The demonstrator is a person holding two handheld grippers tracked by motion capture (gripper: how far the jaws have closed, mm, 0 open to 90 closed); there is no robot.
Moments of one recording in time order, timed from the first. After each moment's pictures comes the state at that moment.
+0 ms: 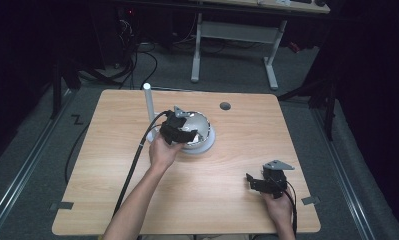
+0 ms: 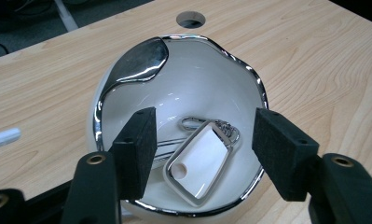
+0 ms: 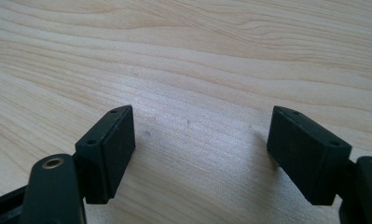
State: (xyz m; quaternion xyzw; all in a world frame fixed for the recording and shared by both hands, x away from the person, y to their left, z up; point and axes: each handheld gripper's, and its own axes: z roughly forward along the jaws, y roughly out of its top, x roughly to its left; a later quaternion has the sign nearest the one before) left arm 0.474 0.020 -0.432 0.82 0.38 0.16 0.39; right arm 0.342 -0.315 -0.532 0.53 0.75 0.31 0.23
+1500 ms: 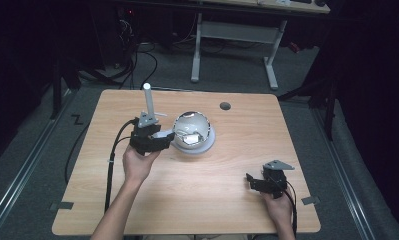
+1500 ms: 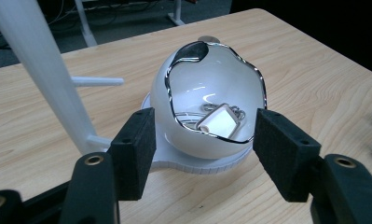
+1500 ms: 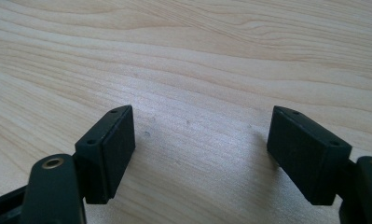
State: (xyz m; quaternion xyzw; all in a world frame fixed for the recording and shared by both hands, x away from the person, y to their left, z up) left arm 0.422 0.096 -0.409 0.77 0.41 0.18 0.45; right arm 0.343 -0.315 -0.532 0.53 0.75 0.31 0.23
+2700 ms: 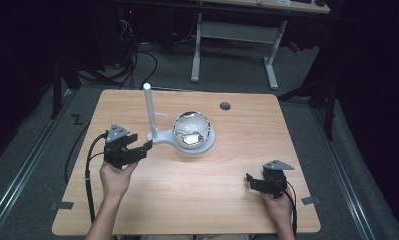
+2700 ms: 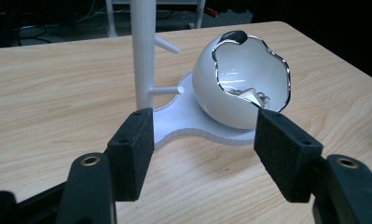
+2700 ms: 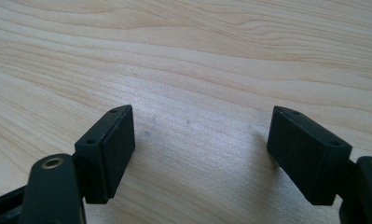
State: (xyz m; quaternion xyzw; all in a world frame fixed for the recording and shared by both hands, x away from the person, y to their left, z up) left arm 0.386 0.156 -0.418 0.73 0.46 0.19 0.47; right arm 0.343 -0.314 -0.532 0.53 0.75 0.31 0.23
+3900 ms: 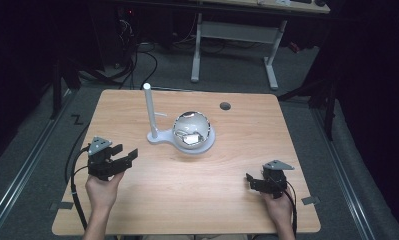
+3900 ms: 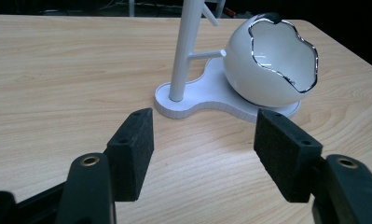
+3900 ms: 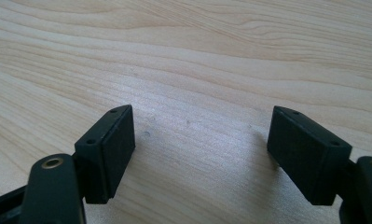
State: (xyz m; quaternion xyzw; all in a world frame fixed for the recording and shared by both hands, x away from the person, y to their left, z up) left arm 0.362 0.193 -0.438 0.70 0.50 0.19 0.46; right arm 0.342 -0.314 -0.532 0.53 0.75 0.31 0.23
